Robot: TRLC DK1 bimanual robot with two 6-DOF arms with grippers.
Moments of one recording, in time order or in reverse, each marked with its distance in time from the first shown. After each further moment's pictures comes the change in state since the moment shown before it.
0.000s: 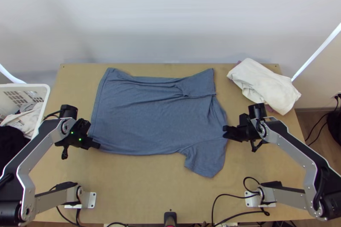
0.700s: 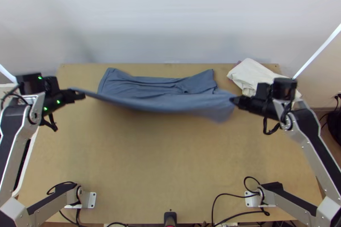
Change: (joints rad) left arm 0.000 -0.129 0.503 0.117 -0.002 -0.438; right arm 0.021 -0.189 0.428 -0.052 0.015 0.054
